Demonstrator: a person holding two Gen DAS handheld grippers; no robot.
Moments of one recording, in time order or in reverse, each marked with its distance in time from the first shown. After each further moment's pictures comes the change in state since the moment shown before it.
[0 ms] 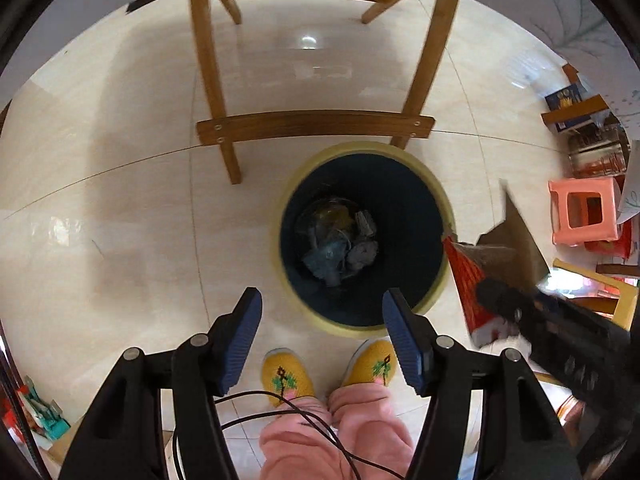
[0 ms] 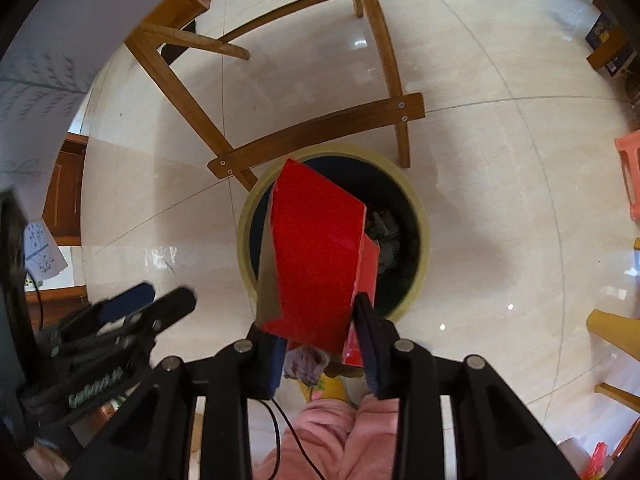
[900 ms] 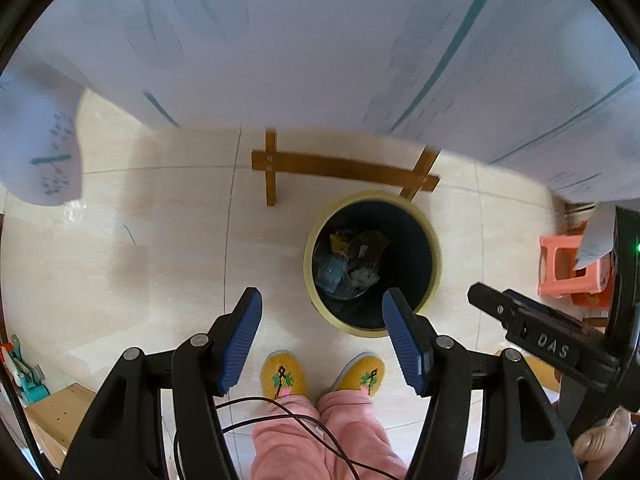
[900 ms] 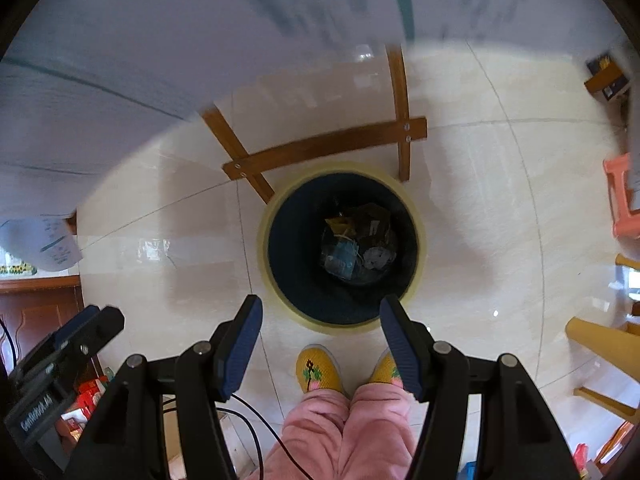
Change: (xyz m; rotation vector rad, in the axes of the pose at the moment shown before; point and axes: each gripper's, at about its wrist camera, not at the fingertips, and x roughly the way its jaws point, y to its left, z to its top) left arm -0.116 0.032 -0.022 -0.150 -0.145 0.000; right arm -0.074 0.042 -0.001 -0.075 -0.029 -0.050
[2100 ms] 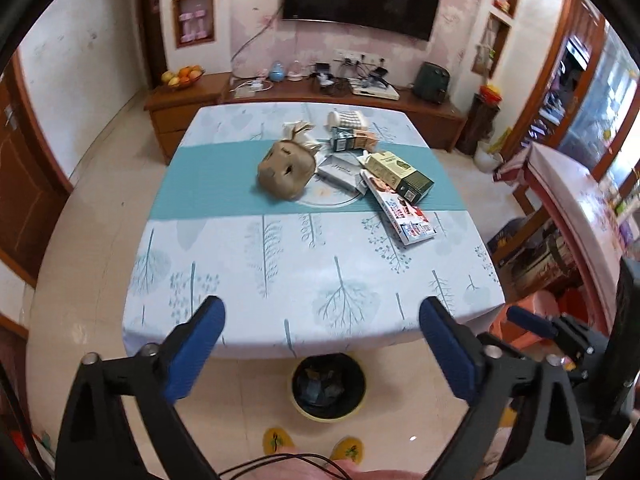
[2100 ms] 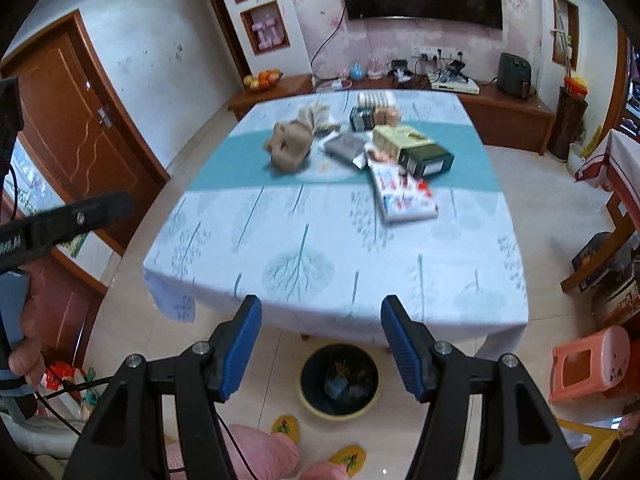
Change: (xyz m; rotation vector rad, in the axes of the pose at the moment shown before) left arm -0.367 -0.096 0.084 0.204 -0.449 -0.036; right arm -0.352 0.057 0.026 -0.331 -0.520 0.061
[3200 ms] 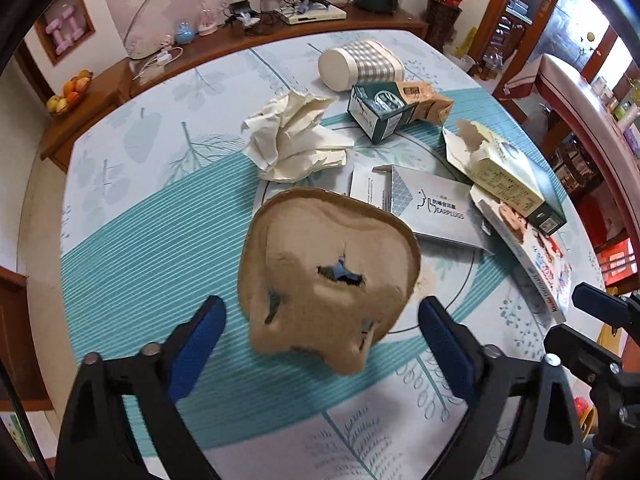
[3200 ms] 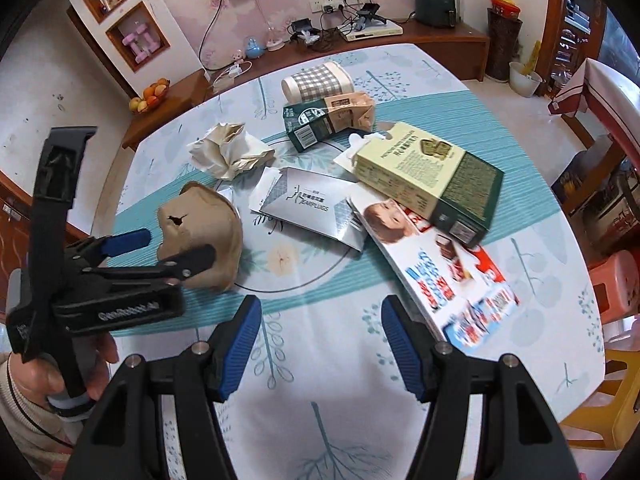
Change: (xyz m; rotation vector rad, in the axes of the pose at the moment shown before) left arm 0.335 0.067 0.180 0.330 0.283 -0.133; right arm 0.218 0.000 0.159 0.358 0.142 -0.209
